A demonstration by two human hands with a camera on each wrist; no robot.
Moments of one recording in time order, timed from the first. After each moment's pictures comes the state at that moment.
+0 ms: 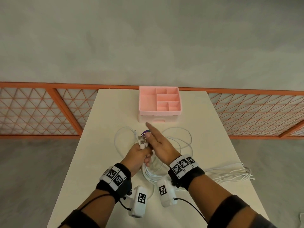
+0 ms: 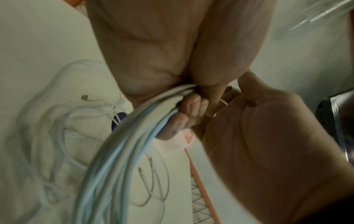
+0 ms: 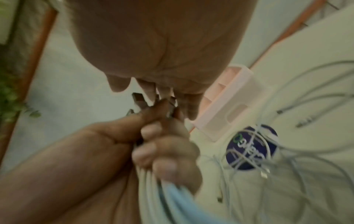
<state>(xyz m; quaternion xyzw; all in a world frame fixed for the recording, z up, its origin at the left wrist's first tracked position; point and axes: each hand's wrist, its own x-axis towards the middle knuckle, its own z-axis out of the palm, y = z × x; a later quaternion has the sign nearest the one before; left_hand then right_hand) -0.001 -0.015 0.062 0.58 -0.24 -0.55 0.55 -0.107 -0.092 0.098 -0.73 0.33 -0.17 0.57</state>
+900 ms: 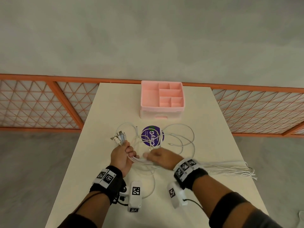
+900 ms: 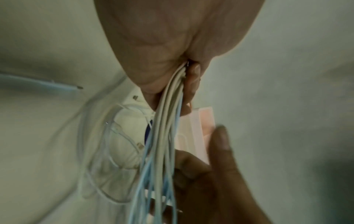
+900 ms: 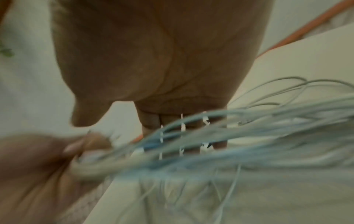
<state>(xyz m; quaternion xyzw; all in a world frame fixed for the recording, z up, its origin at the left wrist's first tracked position) 0.035 -0.005 0.013 0.48 0.08 -0.53 0.70 -0.120 -0.104 0.039 -0.82 0.34 0.12 0.46</state>
